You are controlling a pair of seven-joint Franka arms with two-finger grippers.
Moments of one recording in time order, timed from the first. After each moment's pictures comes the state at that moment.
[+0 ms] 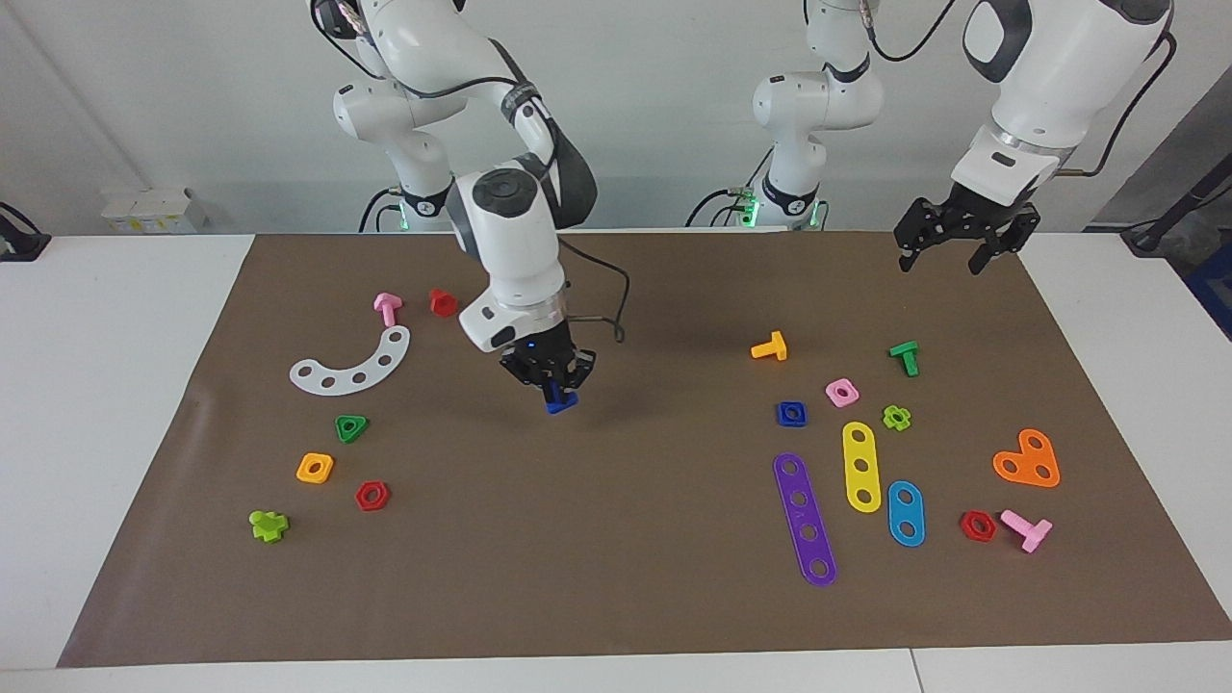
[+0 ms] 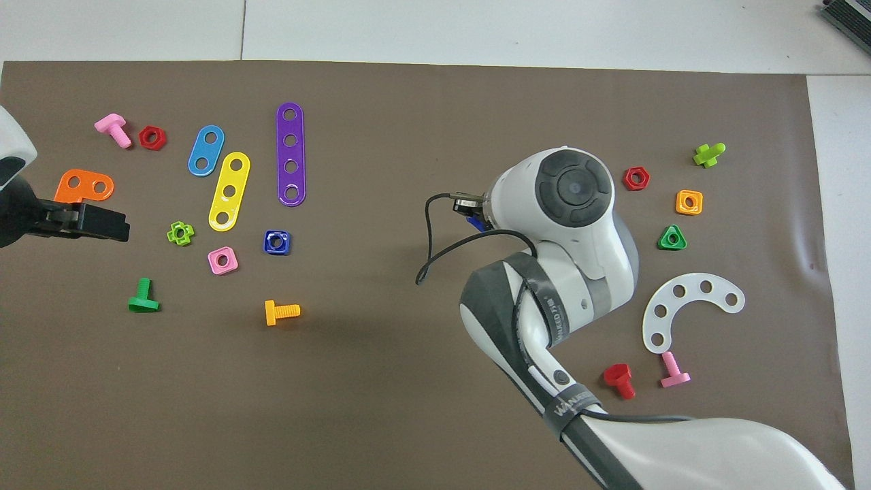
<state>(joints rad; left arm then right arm) -0.05 -0.07 -0.02 -1.70 -0.02 1.65 0.06 0.52 0.34 -0.04 -1.74 0.04 2.26 0.70</state>
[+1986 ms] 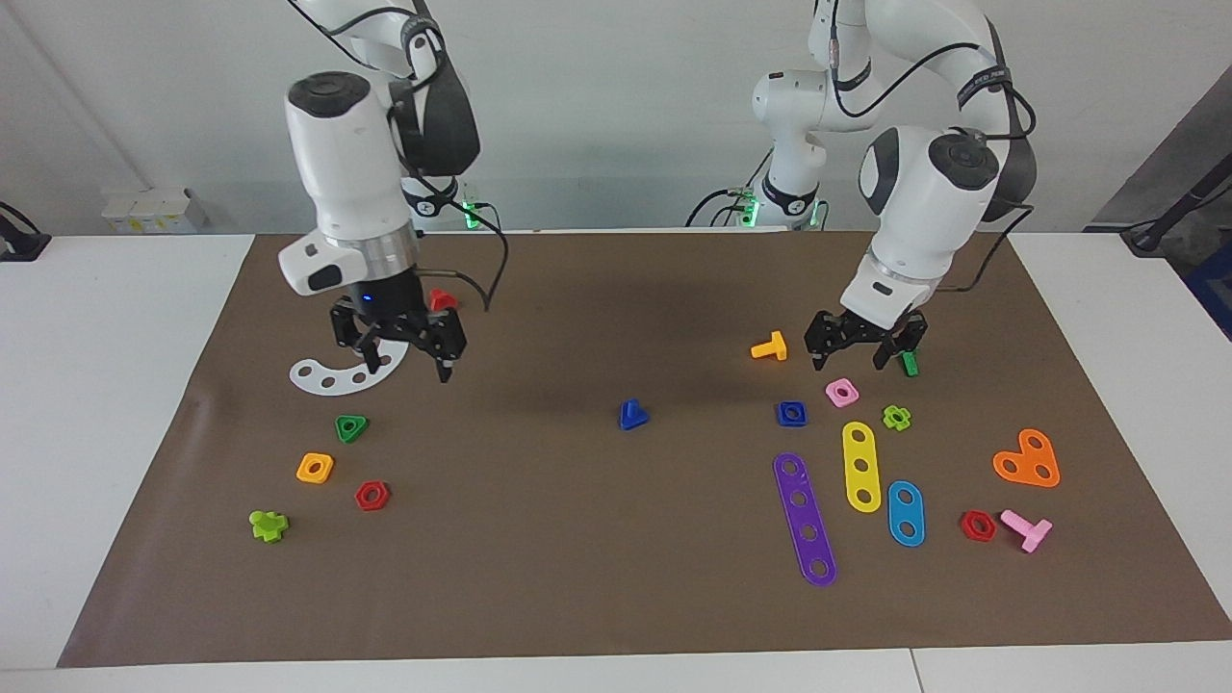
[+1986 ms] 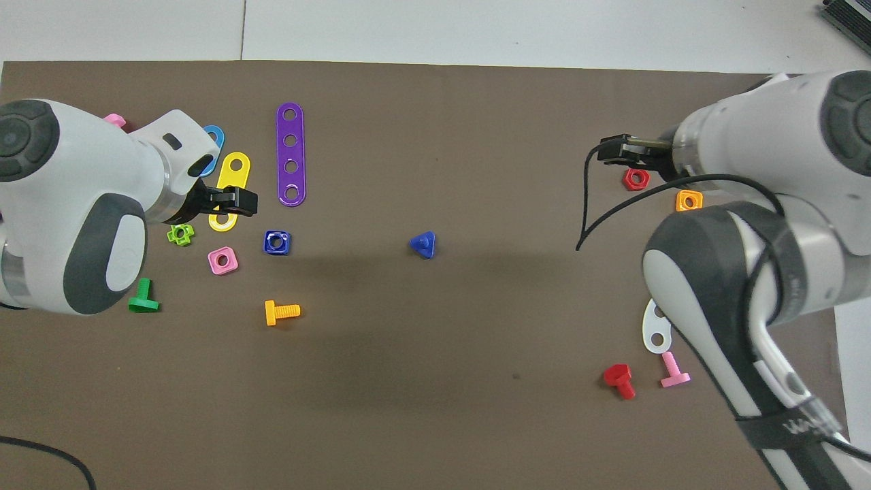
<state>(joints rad) -0.18 0.11 -0.04 -1.90 -0.02 2.11 -0.15 0.22 0.09 -0.07 -1.70 -0.06 2.01 0.35</state>
